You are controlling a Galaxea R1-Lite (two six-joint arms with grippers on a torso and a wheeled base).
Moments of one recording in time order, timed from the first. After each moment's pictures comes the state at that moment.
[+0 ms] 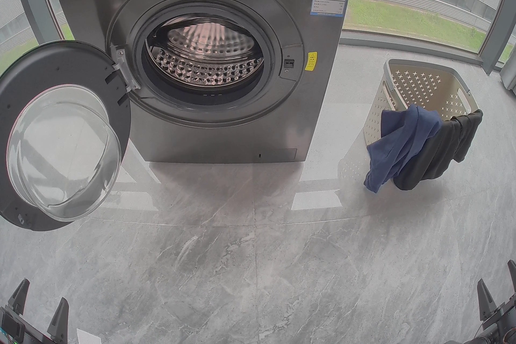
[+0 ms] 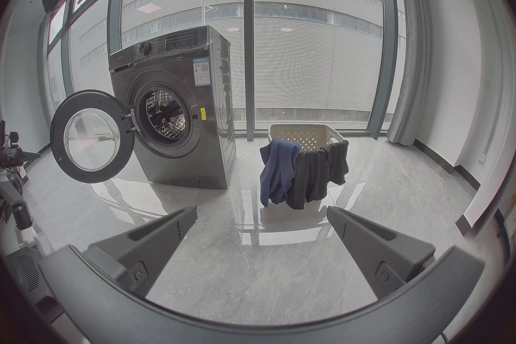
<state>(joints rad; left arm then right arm) -0.01 0.02 -0.02 0.00 0.01 -0.05 -0.01 0.01 -0.02 0.00 0.00 -0.01</state>
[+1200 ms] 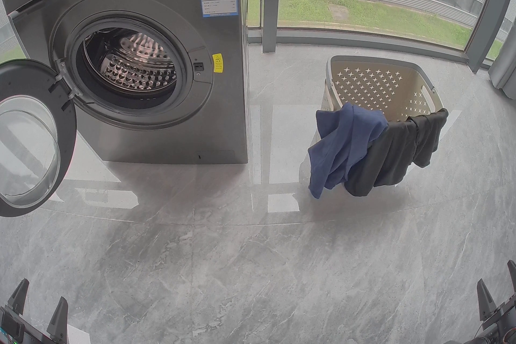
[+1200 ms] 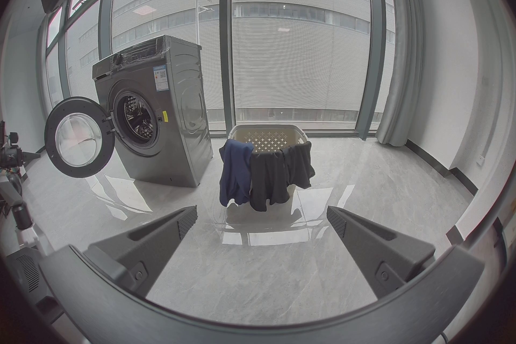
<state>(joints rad) -0.01 0.02 -0.02 0.00 0.02 -0.06 -0.01 0.01 -0.02 0.00 0.00 -0.01</state>
